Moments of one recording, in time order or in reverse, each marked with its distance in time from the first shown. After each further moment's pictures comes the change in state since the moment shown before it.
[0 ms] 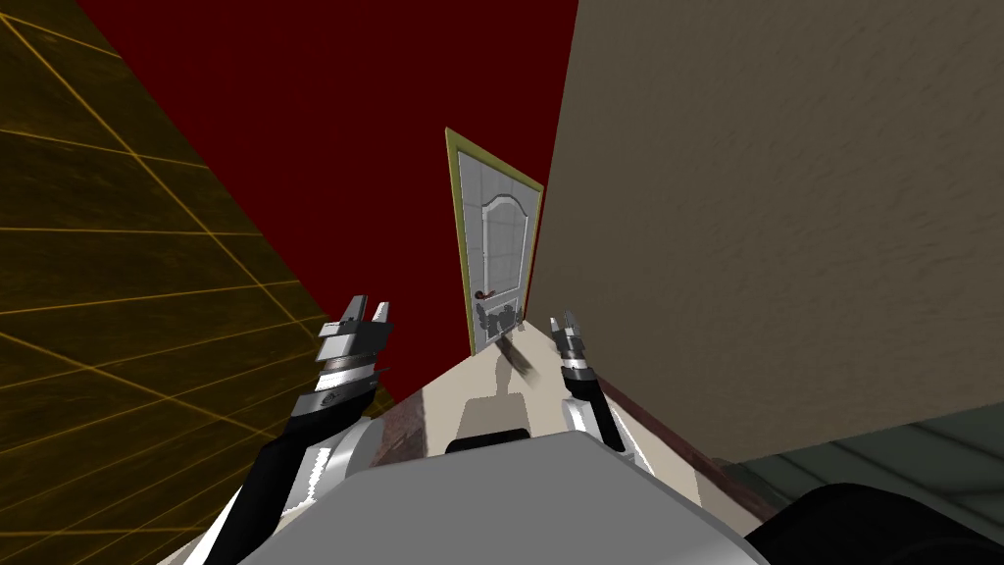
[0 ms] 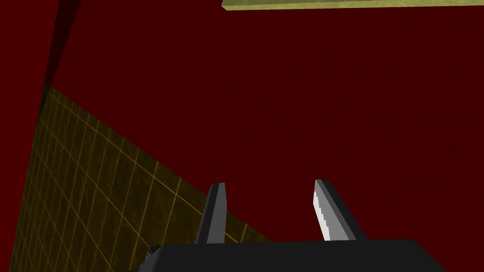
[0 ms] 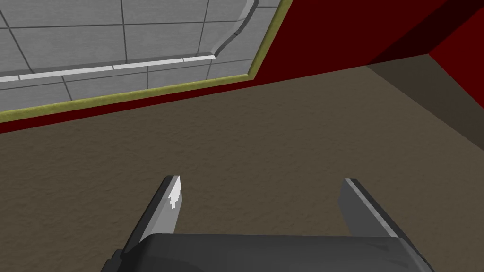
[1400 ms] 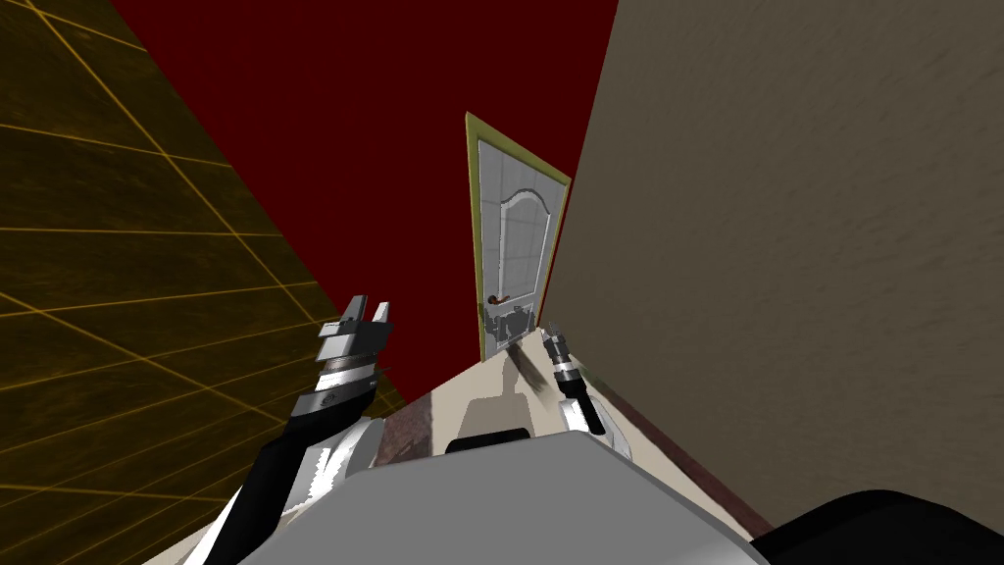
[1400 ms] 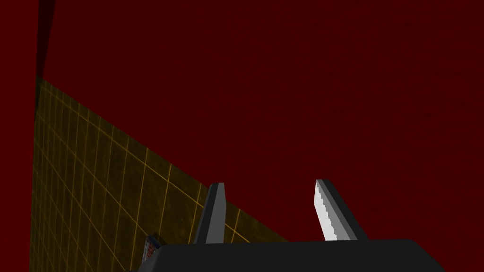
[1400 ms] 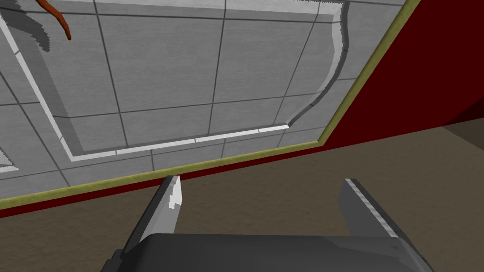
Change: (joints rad) arm -0.129 -0.089 0.015 0.358 0.074 -0.091 -0.095
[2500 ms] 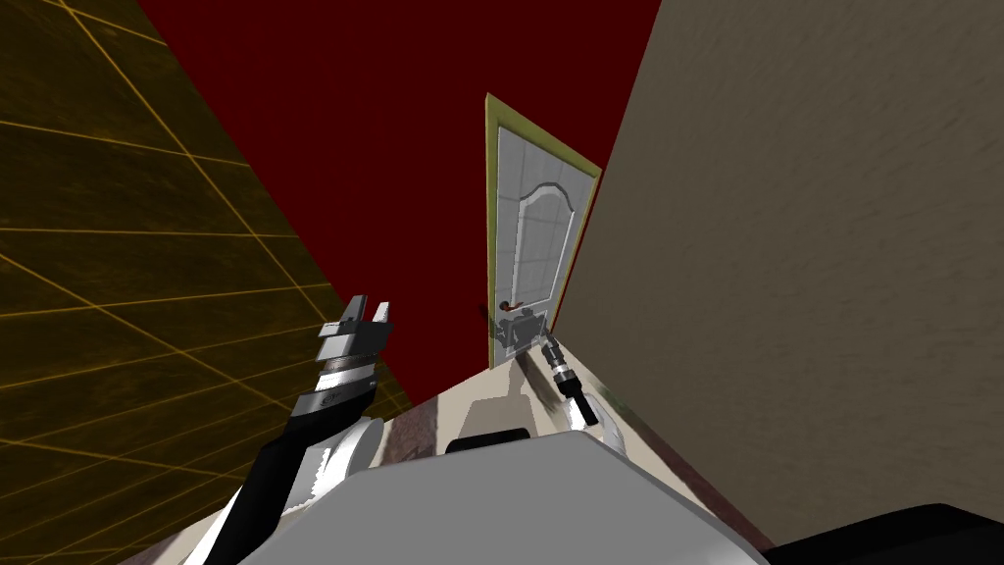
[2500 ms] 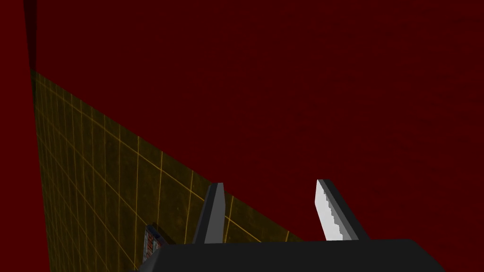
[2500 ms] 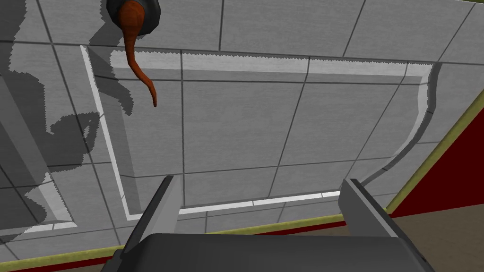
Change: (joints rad) arm -0.144 -0.080 0.010 0.352 0.067 -0.084 -0.085
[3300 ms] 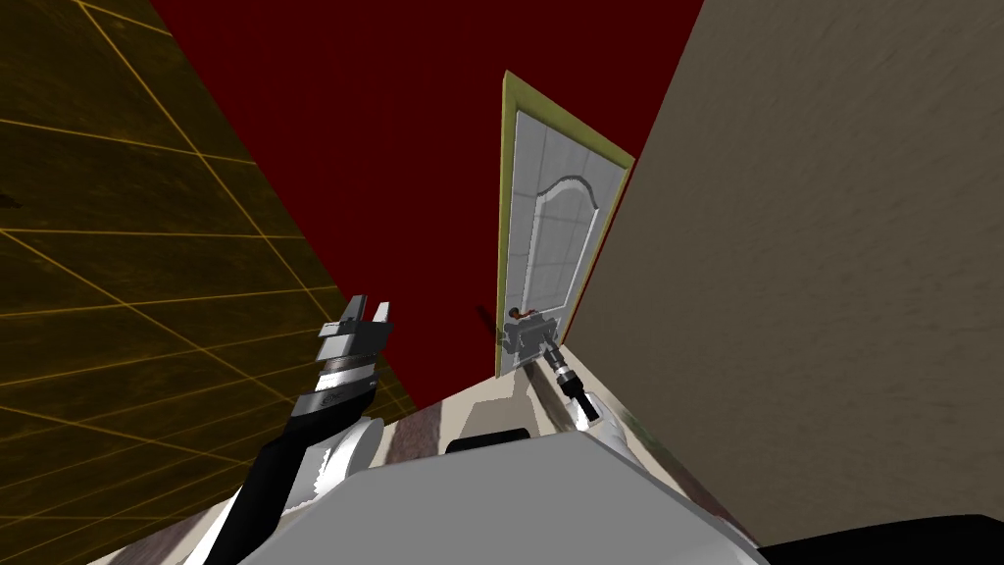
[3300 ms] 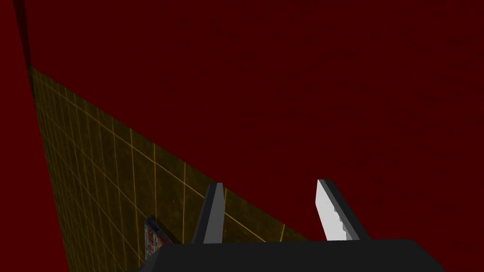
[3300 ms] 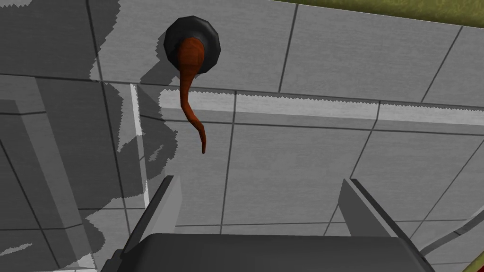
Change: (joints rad) arm -0.102 -0.065 0.010 0.252 0.054 -0.051 -0.070
